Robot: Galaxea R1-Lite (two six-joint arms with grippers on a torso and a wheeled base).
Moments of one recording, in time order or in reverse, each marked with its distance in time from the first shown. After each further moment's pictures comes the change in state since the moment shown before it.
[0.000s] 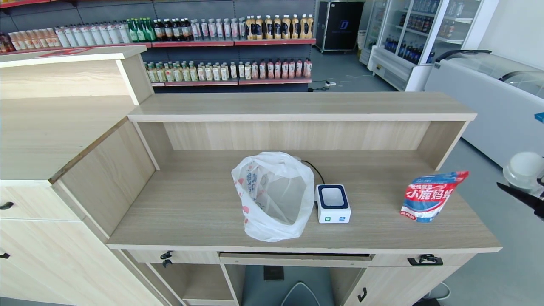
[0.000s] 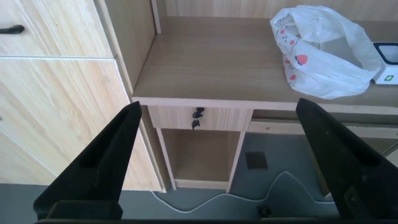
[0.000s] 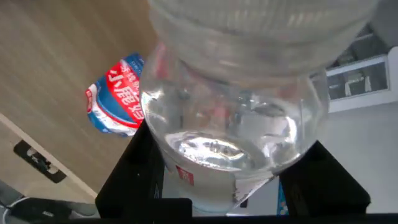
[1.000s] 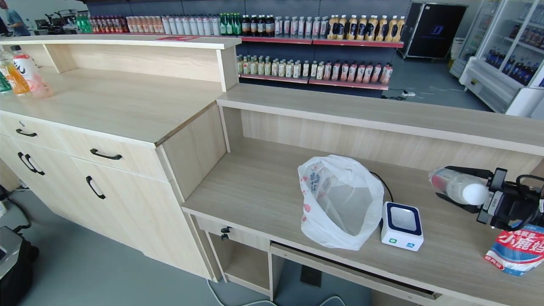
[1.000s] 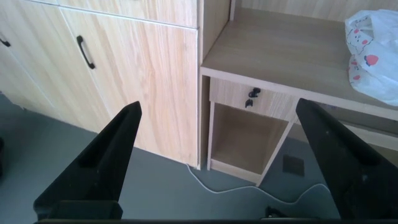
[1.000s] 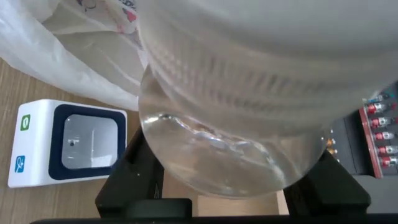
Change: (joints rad) left arm 0.000 0.000 0.000 0.000 0.000 0.000; right arm 0.113 0.406 -0.070 -0.240 0.376 -0.282
